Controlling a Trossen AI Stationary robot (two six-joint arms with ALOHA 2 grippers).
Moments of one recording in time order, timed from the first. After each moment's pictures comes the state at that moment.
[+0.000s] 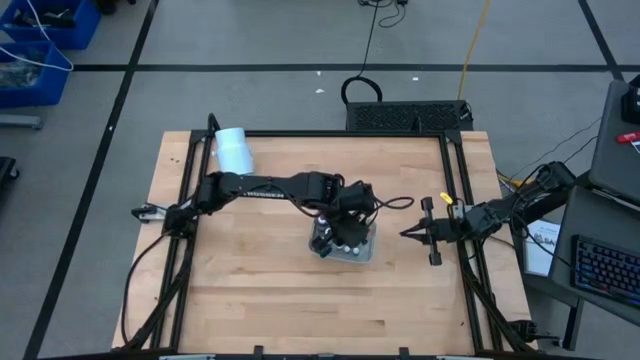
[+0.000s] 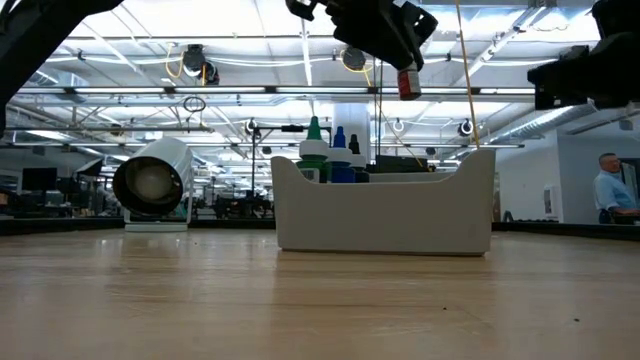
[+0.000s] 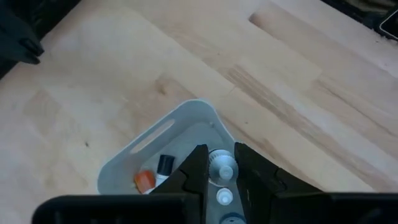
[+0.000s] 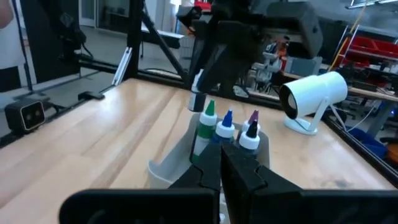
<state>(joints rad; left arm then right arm) -0.03 2.22 2.20 -1.05 0.36 0.77 0.49 0.29 0.02 0.22 0.39 -0.15</state>
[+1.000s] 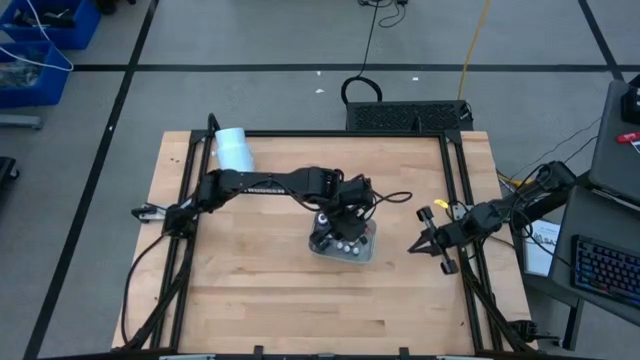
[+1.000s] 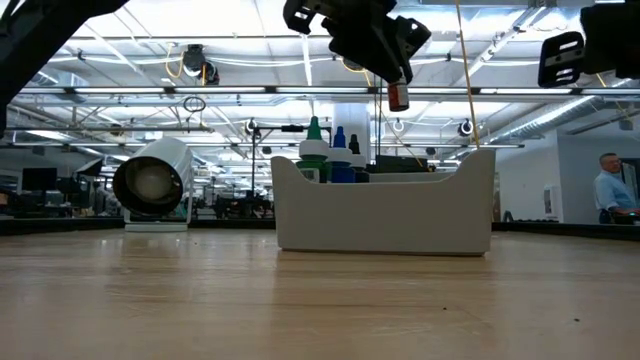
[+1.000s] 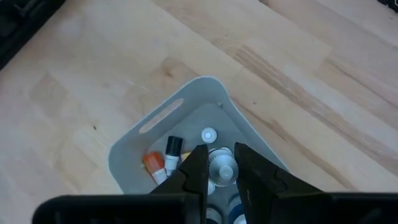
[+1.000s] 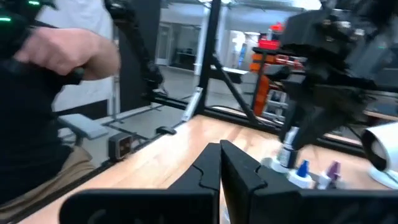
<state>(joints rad) 0.00 2.22 2.20 -1.08 0.34 0.82 0.49 0.31 0.02 0.37 0.10 -0.13</state>
